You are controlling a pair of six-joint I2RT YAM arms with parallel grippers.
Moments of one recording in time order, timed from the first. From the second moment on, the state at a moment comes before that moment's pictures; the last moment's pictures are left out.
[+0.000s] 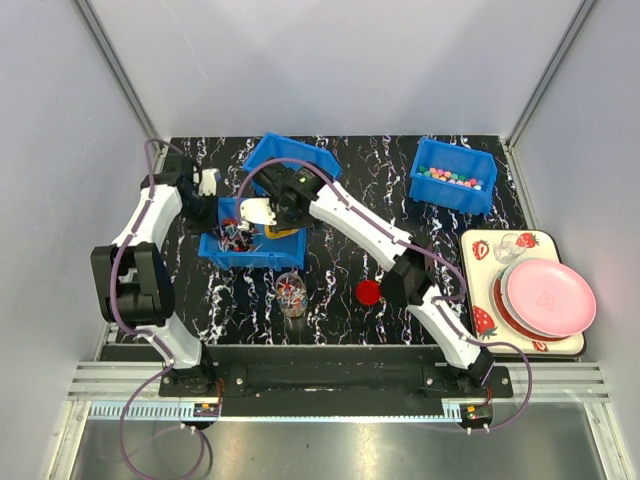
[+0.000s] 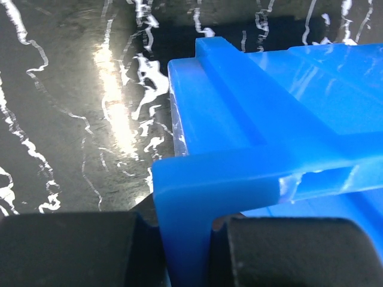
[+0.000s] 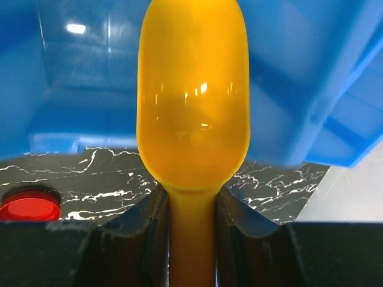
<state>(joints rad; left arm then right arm) 0.09 1.68 1.34 -0.91 0.26 0.08 0.93 2.41 2.61 -1.34 0.14 -0.90</state>
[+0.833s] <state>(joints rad) 0.01 1.60 1.33 -0.89 0.25 0.08 1.00 2.50 2.61 -1.23 0.06 -0.96</state>
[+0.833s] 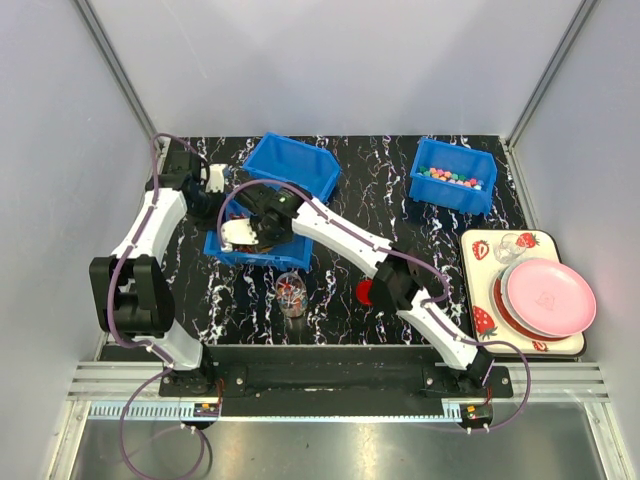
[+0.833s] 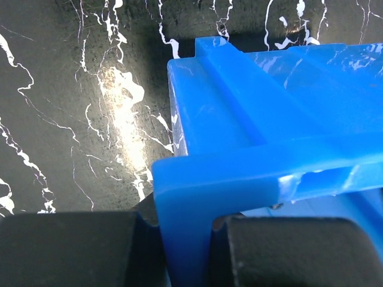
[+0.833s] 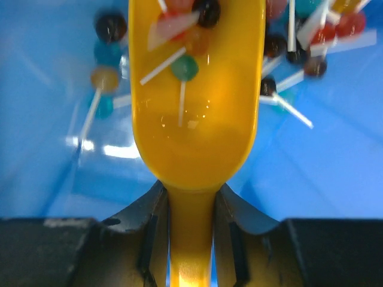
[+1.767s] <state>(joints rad) 0.16 1.60 1.31 -0.87 0.32 0.07 0.88 2.37 2.33 -0.77 -0.21 -0.63</state>
